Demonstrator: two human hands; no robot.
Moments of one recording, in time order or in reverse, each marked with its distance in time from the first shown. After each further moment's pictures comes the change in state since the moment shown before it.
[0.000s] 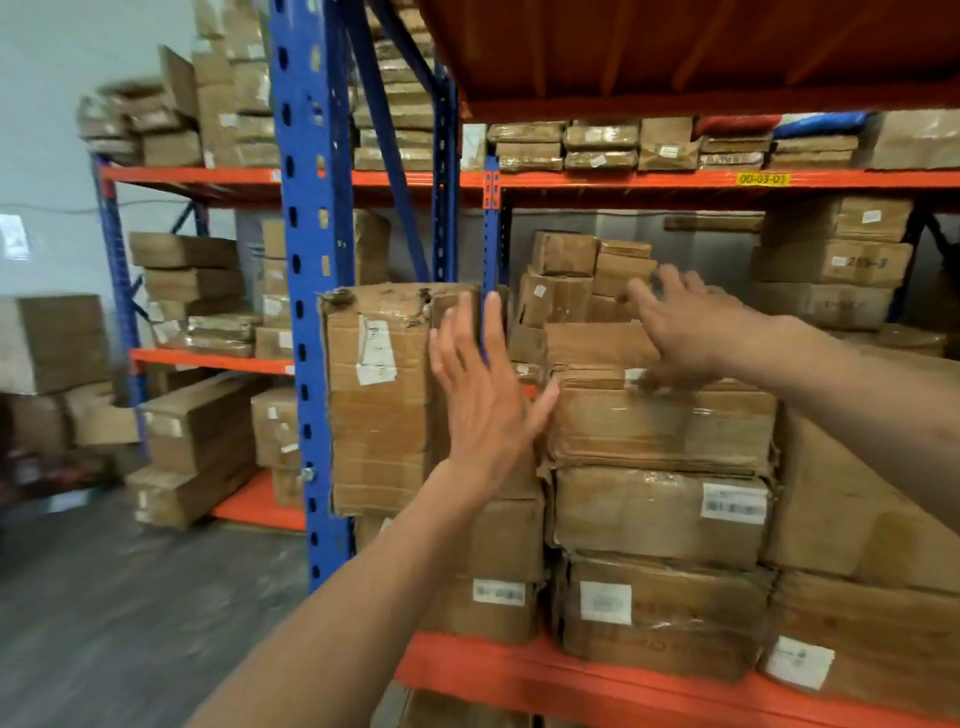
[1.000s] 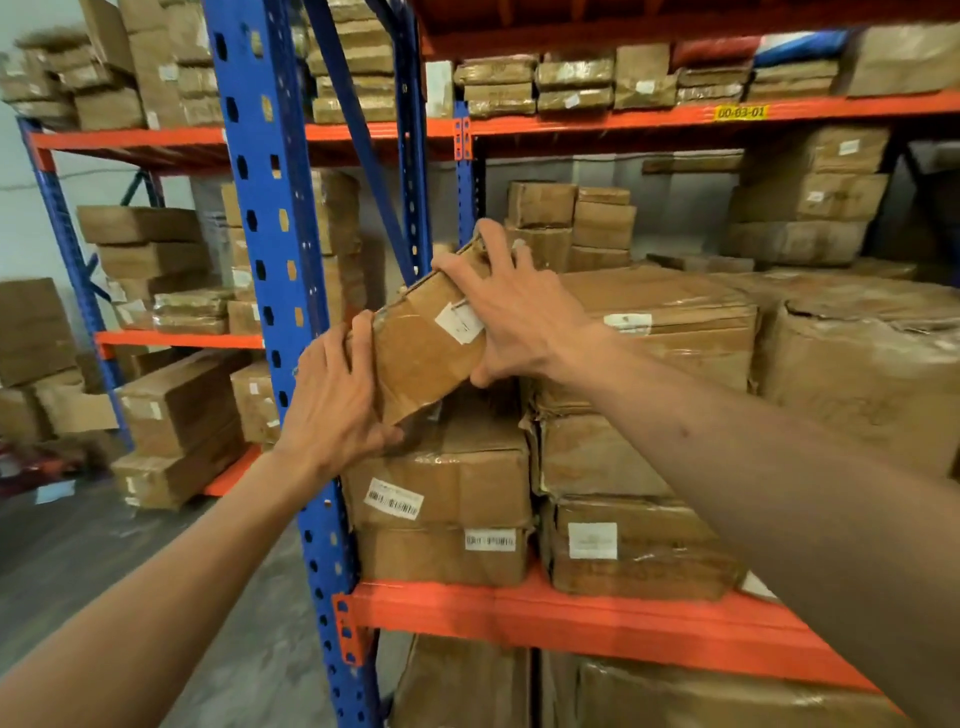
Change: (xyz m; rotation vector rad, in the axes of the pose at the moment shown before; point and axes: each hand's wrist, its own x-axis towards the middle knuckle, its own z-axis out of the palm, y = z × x) left_hand -0.028 -0.121 -0.065 0.351 -0.504 0.083; right_hand 0.014 -0.121 0.022 0.180 0.309 -0.258
